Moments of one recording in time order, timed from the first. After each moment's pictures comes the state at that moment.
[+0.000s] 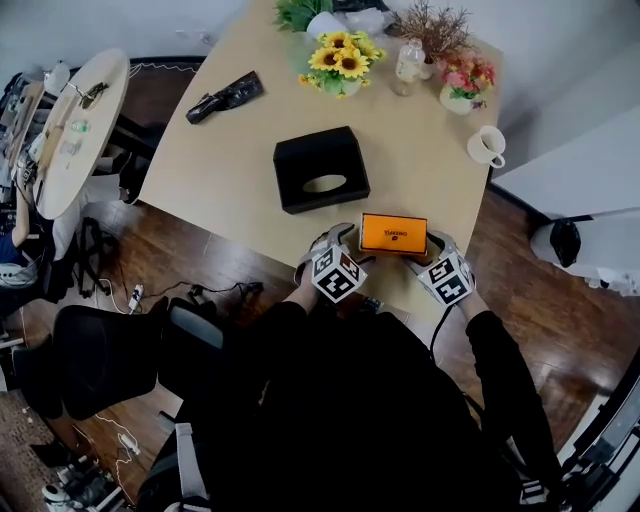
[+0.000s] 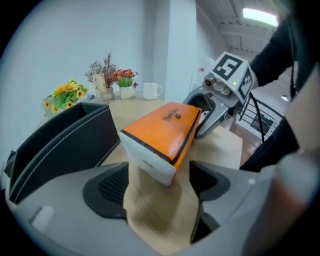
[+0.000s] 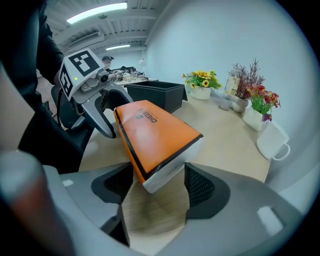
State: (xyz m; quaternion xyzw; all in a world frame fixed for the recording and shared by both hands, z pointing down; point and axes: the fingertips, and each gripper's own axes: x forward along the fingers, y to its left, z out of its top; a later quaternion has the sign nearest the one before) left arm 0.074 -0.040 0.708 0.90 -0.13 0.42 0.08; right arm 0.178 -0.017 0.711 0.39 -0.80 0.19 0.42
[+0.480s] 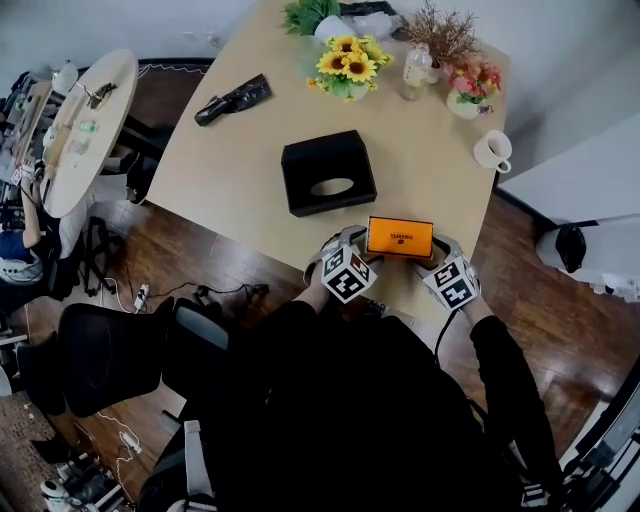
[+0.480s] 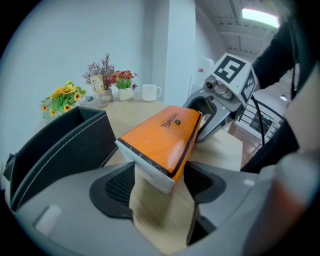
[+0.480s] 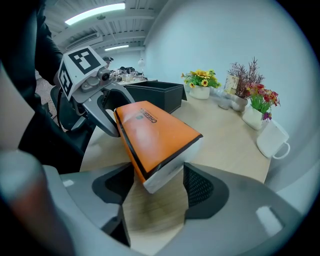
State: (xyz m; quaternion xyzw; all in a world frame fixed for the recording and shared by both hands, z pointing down) left arm 0.085 -0.043 0.702 0.90 -0.13 0.41 0.08; right arm 0.178 -0.017 0.709 0.39 -0.80 0.20 0.42
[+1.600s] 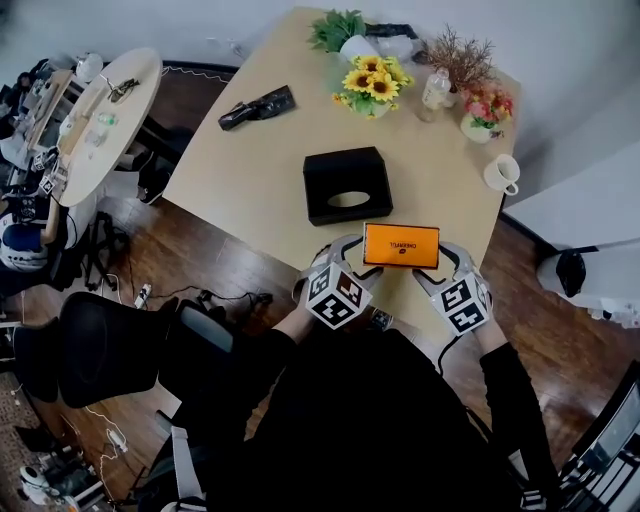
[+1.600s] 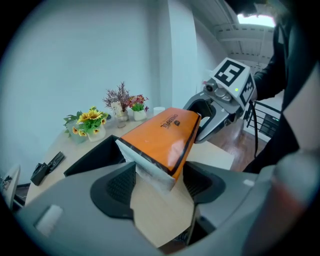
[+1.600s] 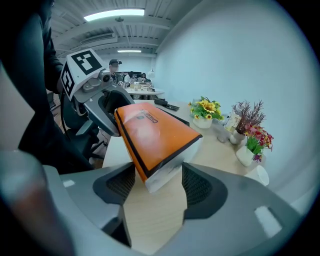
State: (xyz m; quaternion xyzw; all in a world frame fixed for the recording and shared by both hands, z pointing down) left arm 0.042 -0.049 0.591 0.91 -0.19 0.36 0.05; right arm 0.136 -0.032 0.599 0.38 -0.82 0.12 0.41
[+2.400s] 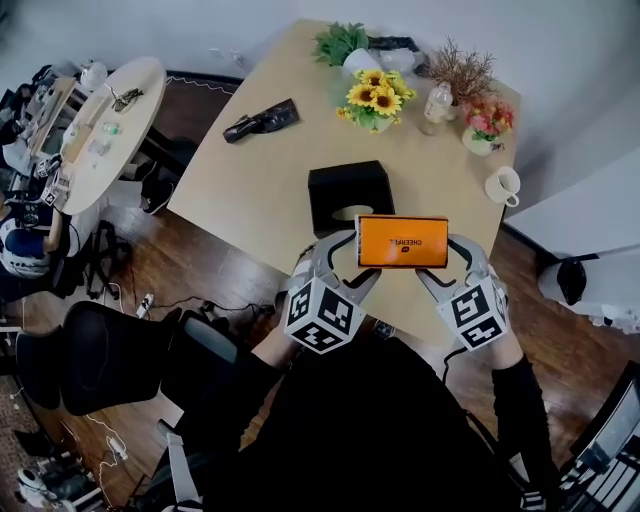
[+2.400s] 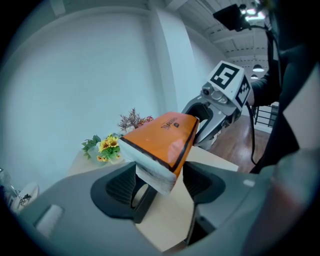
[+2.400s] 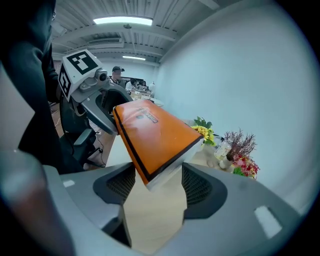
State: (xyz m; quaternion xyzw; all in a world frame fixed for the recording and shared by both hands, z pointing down) left arm 0.017 -0.074 0.476 0.92 -0.24 0.32 -0.02; right arm 0.113 -0.064 0.492 0.40 -0.83 0.05 0.39
